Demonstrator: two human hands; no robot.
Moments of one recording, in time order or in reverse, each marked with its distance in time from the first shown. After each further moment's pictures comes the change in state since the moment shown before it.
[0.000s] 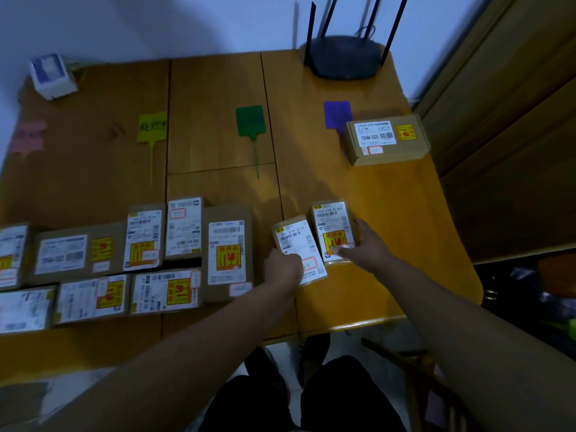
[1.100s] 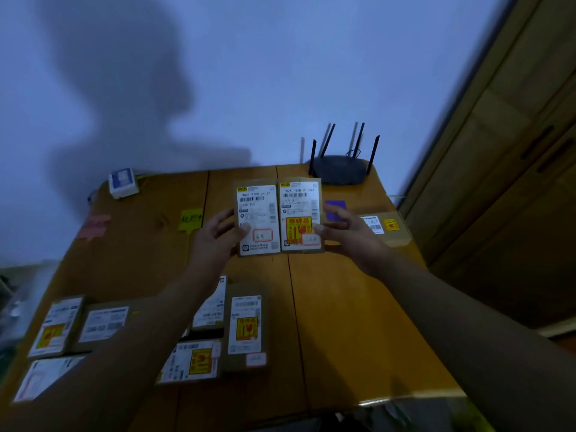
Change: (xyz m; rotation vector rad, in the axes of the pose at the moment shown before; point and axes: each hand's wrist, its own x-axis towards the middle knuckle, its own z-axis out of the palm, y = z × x) left_hand -0.077 0.164 -0.179 -0.350 -0.123 0.694; right_hand -0.064 -0.203 -0.082 0.558 -0.209 -0.421
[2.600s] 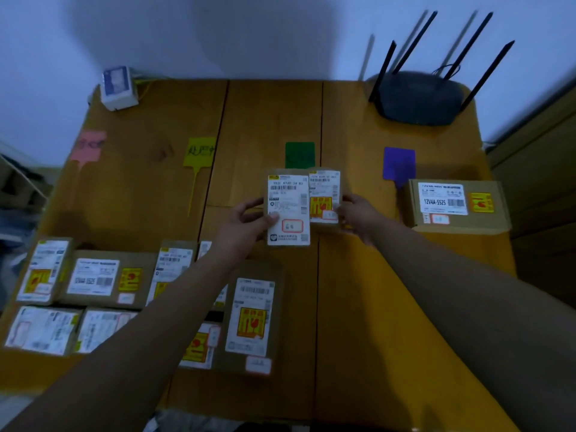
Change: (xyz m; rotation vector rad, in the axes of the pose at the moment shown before) left_hand 0.109 -0.107 0.004 0.096 0.107 -0.384; right_hand 0.209 0.129 0.012 -0.182 0.042 0.537
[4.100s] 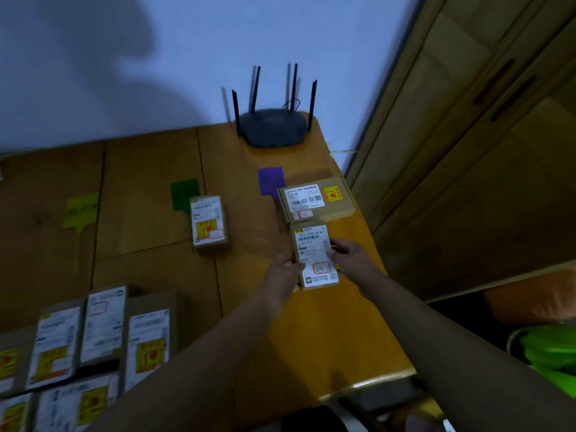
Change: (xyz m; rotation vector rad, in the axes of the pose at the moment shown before) left_hand -0.103 -0.052 0.261 0.109 -0.336 -0.242; right_hand -0.140 0.143 -0.182 0.069 0.325 -0.170
